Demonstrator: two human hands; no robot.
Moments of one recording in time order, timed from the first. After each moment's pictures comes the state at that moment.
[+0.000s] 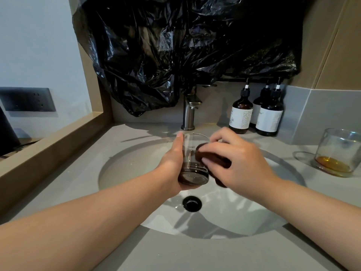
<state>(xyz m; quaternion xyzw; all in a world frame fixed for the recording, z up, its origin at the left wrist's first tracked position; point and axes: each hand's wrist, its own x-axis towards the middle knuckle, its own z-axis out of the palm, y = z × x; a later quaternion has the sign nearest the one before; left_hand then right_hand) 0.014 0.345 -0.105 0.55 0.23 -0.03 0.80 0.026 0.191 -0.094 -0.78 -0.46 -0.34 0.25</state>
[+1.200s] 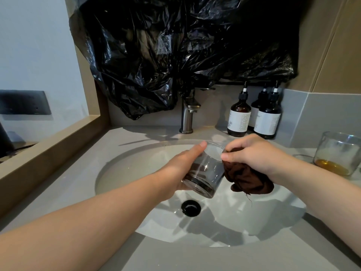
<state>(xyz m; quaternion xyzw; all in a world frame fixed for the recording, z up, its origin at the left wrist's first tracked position) 0.014 0.346 -0.106 0.72 0.10 -0.07 0.68 0.038 0.174 -0.059 -0.84 -0.20 0.07 0.49</state>
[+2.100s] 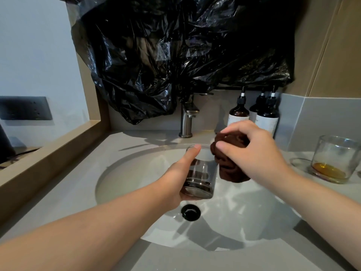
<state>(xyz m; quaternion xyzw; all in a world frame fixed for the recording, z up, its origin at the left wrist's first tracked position) 0.003 0.340 -0.105 0.63 0.12 -0.08 0.76 0.029 0.183 -0.061 -0.82 -0.24 -0.23 0.46</state>
